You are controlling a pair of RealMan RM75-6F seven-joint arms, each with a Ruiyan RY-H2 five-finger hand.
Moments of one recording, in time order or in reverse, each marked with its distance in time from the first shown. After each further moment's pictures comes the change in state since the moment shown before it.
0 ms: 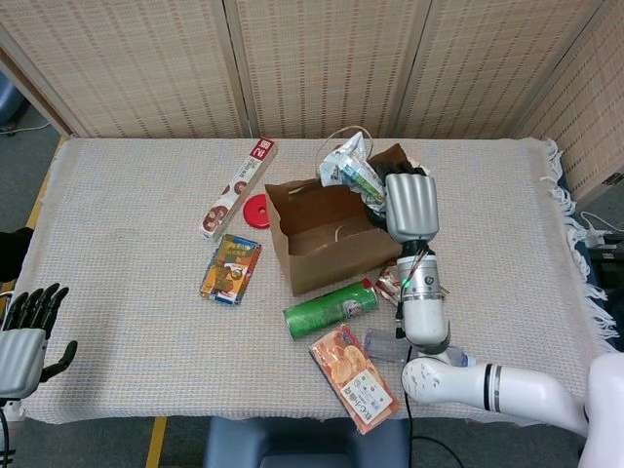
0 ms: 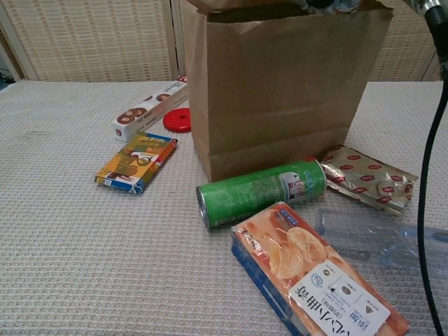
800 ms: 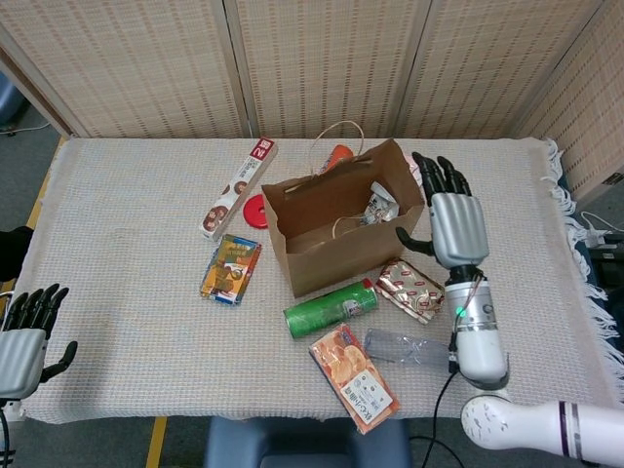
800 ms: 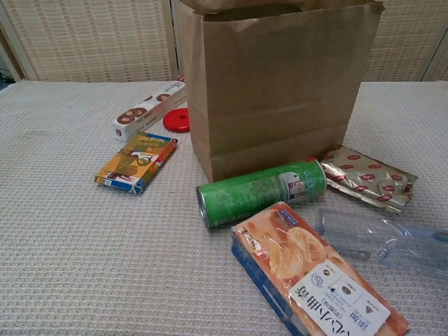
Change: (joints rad) left arm 0.002 0.001 0.001 -0.003 0.000 0.002 0.004; right arm -0.211 0.296 -0.067 -0.363 -0.044 0.017 0.187
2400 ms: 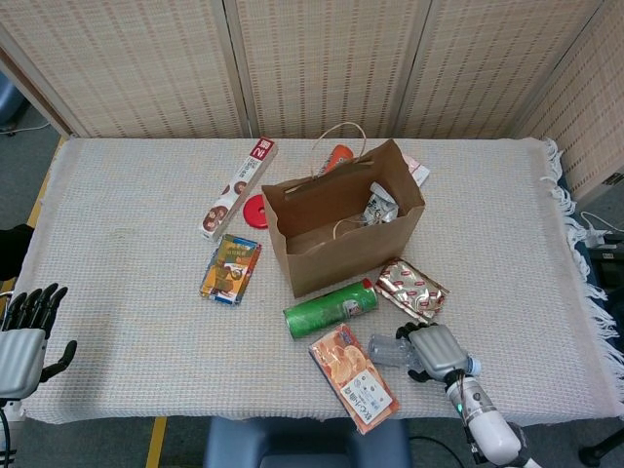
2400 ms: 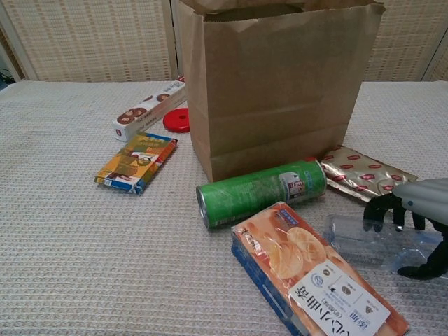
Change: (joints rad) left arm 0.002 -0.005 -0.004 -0.004 -0.008 0.003 0.012; right arm -0.222 -0.119 -0.513 0.199 -0.218 -0.328 -0.035
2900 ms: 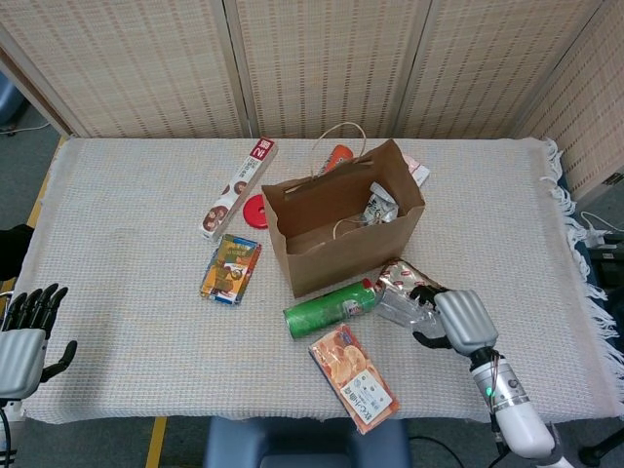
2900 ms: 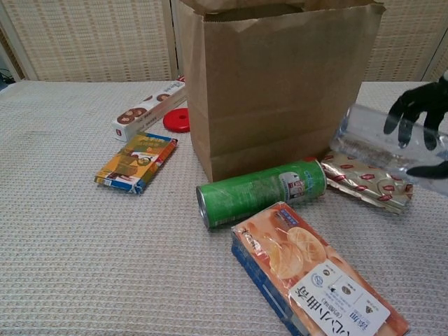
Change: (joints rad) left arm 0.001 -0.002 -0.001 -0.002 -0.001 0.002 0.009; right arm -0.034 0.219 0.130 -0.206 -0.154 0.133 0.254
